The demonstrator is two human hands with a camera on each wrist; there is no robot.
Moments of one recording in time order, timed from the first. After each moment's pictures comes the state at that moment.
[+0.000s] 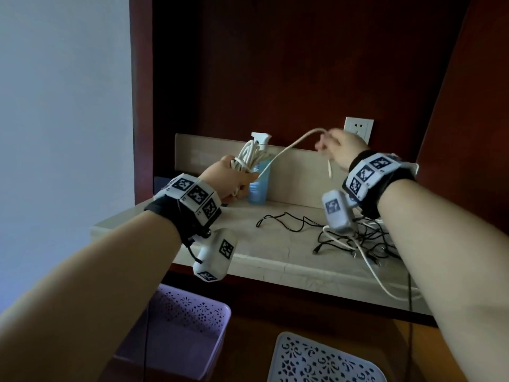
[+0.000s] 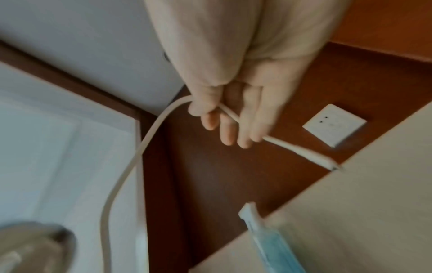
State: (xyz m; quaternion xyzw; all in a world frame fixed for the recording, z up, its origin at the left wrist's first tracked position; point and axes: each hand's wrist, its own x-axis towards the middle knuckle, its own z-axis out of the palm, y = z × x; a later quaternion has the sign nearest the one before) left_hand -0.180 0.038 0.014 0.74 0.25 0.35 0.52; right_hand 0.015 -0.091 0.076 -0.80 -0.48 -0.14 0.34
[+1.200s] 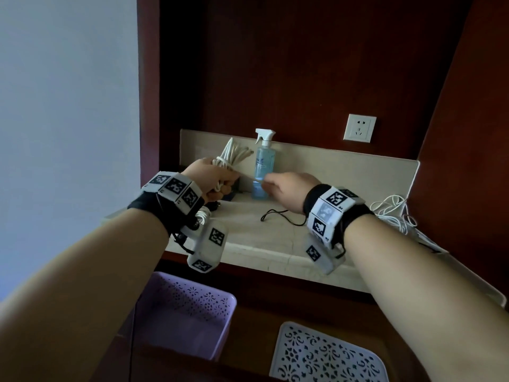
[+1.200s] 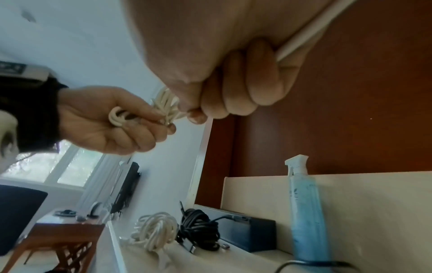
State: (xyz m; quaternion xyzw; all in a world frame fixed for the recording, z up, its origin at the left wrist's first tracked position) left_hand -0.223 0.040 0.011 0.68 0.25 0.35 0.60; right_hand -0.076 -0.075 0.019 -0.77 -0.62 -0.14 0.08
